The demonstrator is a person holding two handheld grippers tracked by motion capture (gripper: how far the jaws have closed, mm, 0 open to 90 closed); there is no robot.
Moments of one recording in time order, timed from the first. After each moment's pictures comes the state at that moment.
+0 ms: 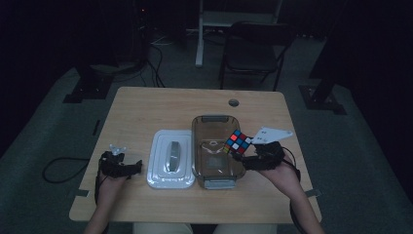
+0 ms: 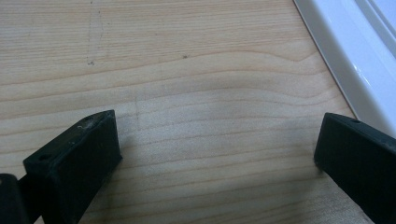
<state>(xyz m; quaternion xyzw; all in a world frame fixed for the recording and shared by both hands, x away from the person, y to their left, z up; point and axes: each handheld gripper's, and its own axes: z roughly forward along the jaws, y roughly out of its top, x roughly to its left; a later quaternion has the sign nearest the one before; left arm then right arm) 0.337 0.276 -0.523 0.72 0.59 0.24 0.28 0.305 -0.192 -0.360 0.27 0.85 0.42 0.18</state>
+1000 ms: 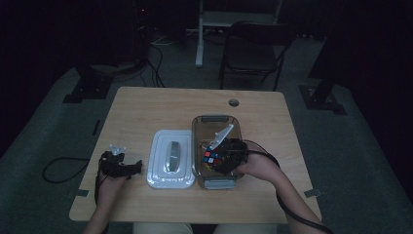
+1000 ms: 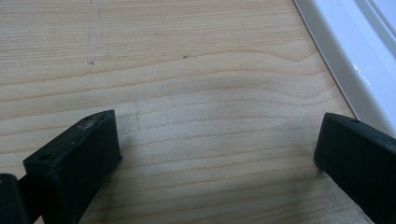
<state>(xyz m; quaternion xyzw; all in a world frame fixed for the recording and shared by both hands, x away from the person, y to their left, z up) 0.337 0.276 -0.523 0.72 0.59 0.24 0.28 0.346 -0.110 -0.394 0.16 0.96 0.22 0.08</state>
